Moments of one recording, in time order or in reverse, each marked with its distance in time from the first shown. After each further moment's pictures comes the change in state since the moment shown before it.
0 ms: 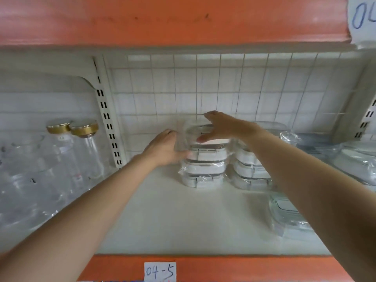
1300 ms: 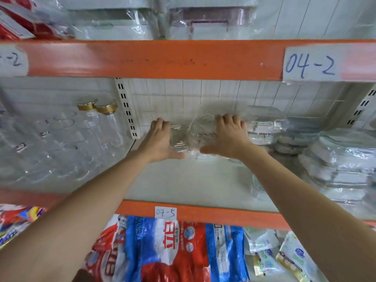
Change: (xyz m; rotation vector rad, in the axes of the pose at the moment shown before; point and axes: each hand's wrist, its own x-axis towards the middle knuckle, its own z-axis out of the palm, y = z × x) left_hand -0.066 0.012 -0.018 0.089 0.000 -0.124; right_hand -0.110 -0.046 -0.004 -0.140 0.079 0.149
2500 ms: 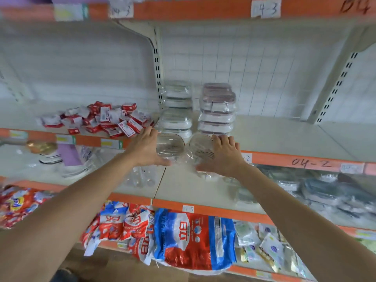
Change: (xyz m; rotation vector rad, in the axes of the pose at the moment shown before) left_hand -0.191 0.076 -0.356 0.213 -0.043 -0.086; right_hand -0.183 -0.101 -0.315 0.185 -0.045 -0.063
